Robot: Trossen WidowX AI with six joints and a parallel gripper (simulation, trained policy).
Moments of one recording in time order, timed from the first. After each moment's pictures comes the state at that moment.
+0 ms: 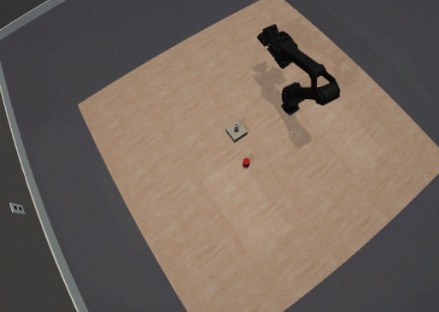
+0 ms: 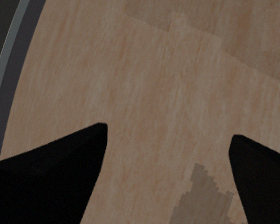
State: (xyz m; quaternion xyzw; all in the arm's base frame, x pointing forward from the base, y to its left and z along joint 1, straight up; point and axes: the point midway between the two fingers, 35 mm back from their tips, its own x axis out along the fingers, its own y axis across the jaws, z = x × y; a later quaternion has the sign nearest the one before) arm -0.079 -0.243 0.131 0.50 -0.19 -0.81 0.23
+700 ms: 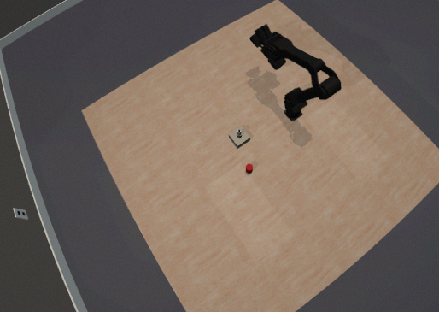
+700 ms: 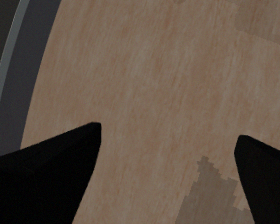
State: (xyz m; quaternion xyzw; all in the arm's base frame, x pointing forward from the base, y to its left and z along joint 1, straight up) arm -0.046 -0.279 0.152 0.53 -0.18 -0.79 0.25
